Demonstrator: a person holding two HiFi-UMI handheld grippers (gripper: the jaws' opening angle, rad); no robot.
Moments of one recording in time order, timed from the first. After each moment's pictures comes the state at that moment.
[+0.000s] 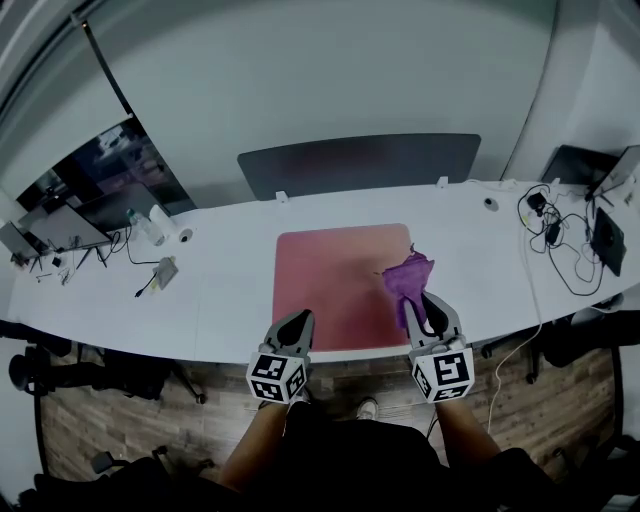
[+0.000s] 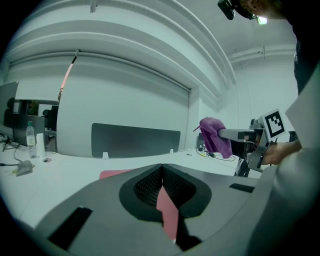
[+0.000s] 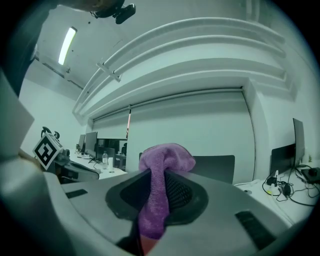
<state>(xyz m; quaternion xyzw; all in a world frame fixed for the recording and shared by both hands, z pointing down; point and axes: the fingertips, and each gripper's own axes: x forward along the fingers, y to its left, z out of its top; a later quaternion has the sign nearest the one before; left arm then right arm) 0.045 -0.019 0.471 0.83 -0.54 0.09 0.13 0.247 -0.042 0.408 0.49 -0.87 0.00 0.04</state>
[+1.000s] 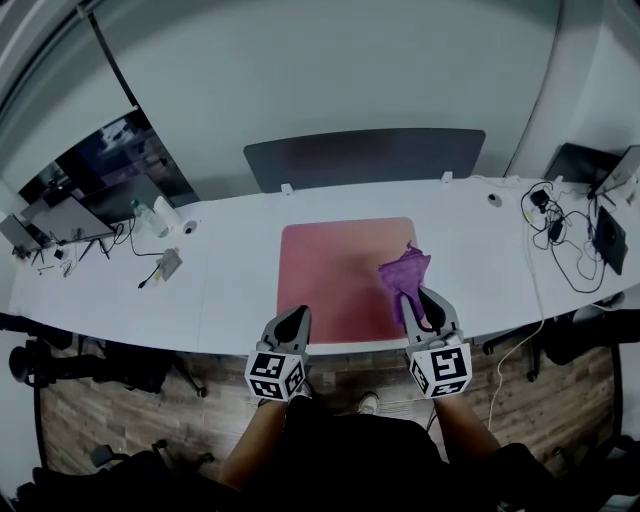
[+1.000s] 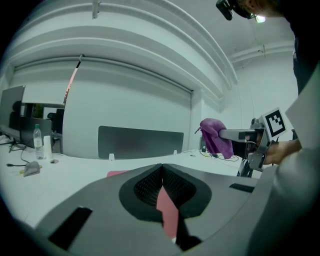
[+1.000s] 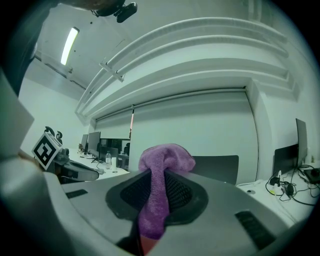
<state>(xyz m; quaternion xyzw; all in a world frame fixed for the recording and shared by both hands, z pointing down) 0.027 -0.004 0.469 0.82 -0.56 0.08 0.11 0.230 -0.032 0.408 0.49 -0.87 0.00 0.04</state>
